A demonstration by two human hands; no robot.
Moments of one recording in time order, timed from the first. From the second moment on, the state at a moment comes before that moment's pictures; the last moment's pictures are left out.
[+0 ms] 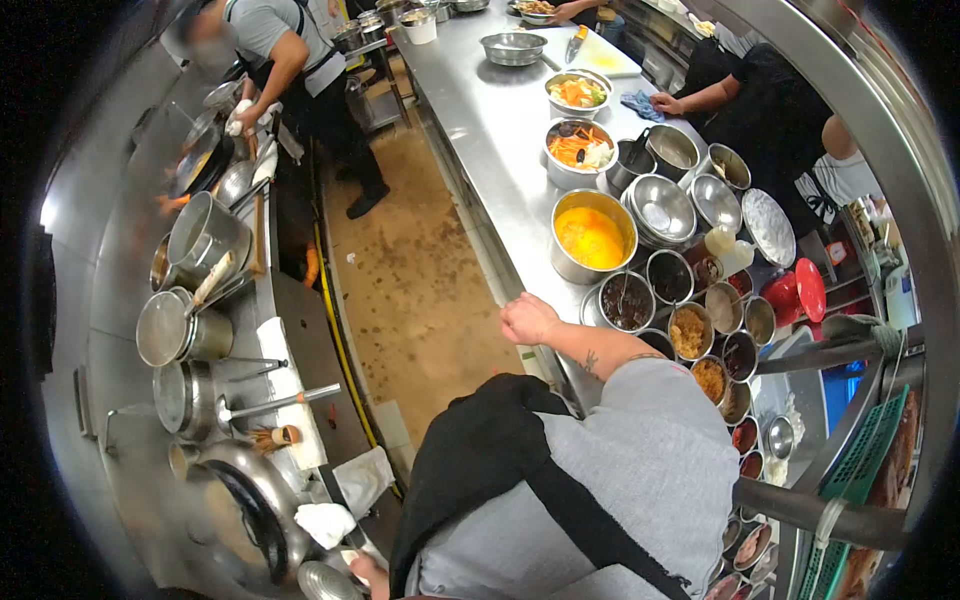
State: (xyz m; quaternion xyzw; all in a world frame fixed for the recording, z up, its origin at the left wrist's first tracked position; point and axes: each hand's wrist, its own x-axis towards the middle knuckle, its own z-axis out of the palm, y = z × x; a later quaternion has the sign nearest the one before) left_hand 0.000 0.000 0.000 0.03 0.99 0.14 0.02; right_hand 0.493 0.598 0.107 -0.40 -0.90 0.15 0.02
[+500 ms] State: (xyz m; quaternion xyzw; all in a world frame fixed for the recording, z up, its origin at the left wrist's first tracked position) left_hand 0.008 0.008 -0.001 -0.09 0.95 0.30 0.02; right_hand 0.490 0.601 0.105 -0.40 -0.90 0.15 0.03
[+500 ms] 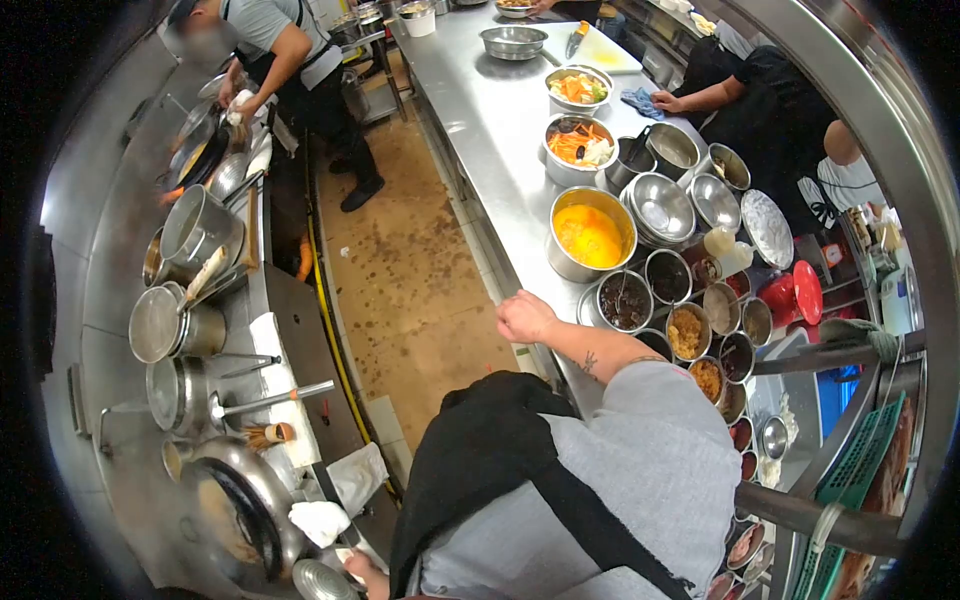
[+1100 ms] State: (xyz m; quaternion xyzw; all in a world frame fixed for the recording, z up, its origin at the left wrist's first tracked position) left_hand 0.002 0.014 0.004 -0.11 0.96 0.26 0.06; right_hand 0.490 0.600 0.102 -0.39 -0.90 0.15 0.05
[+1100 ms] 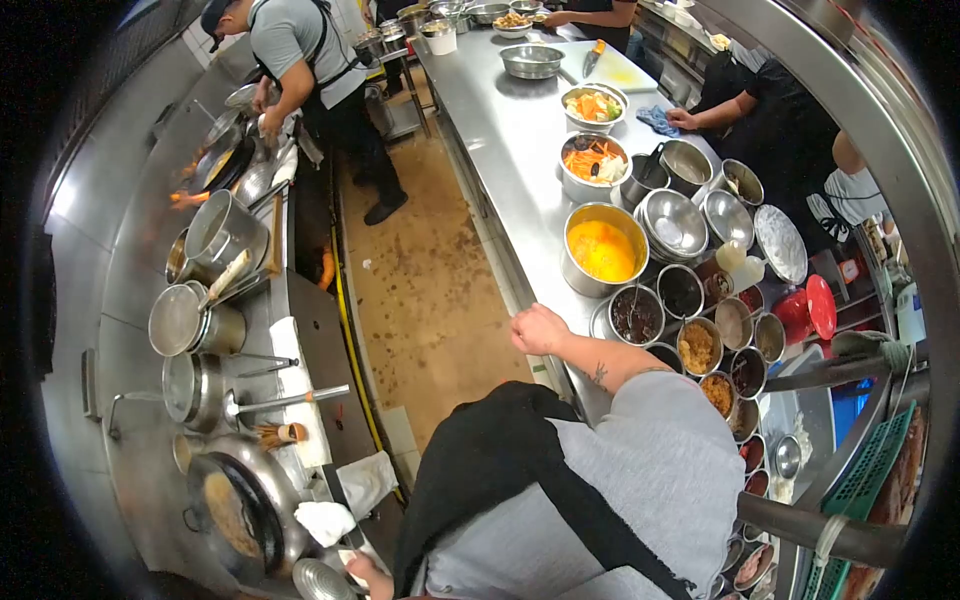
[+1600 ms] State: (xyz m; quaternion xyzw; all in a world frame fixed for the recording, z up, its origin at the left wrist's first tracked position) left_hand 0.016 0.020 0.005 -0.10 0.97 0.22 -0.02; right_hand 0.486 0.601 0.113 -0.39 -0.90 0.17 0.01
